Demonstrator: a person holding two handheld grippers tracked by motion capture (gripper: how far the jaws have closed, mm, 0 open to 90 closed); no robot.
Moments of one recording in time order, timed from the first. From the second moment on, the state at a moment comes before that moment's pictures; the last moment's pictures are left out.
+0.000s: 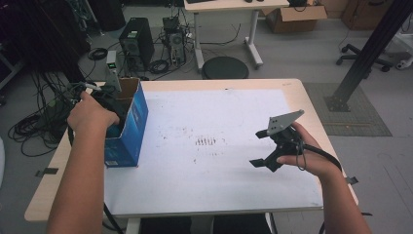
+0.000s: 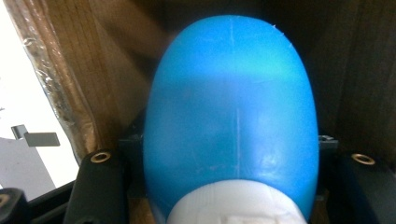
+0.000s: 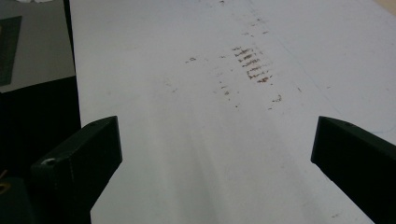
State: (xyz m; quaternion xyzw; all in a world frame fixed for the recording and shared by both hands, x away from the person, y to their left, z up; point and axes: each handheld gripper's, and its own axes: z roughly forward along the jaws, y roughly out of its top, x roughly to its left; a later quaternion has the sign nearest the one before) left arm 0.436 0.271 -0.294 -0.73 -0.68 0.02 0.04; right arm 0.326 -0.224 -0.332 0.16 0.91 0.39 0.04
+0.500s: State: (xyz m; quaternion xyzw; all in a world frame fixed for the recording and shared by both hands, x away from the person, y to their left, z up) left arm 0.432 0.271 -0.281 -0.73 -0.68 0.02 0.03; right arm 0.325 -0.221 -0.332 0.15 0.91 0.39 0.04
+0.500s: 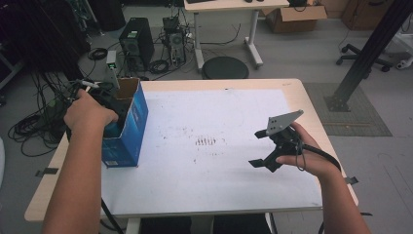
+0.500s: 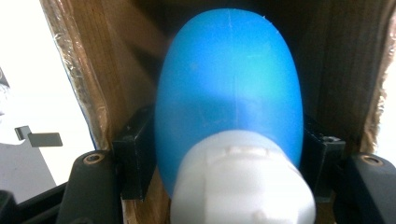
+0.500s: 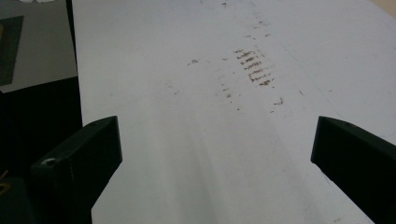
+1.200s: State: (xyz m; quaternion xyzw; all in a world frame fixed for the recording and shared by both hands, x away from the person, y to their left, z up) left arm 0.422 0.269 -0.258 -0.73 -0.68 0.01 0.02; right arm 0.321 -0.221 -0.329 0.15 0.90 0.40 0.05
